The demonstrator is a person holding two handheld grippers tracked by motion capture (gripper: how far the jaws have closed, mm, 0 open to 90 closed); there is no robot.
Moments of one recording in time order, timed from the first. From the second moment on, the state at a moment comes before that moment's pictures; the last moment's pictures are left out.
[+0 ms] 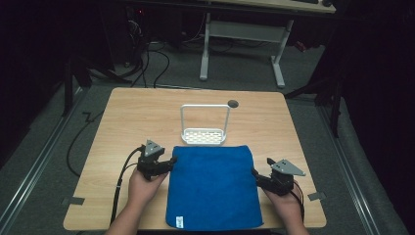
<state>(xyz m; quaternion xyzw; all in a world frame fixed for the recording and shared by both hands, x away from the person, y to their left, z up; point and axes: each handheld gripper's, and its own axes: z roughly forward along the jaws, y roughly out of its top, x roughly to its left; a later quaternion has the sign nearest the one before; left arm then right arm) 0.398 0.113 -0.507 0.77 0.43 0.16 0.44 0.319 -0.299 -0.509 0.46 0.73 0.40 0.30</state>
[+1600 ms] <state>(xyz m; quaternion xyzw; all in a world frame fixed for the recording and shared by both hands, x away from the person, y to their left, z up) 0.445 0.094 -0.533 0.80 0.43 0.15 0.39 0.413 -0.285 -0.512 0.53 0.73 0.36 0.22</state>
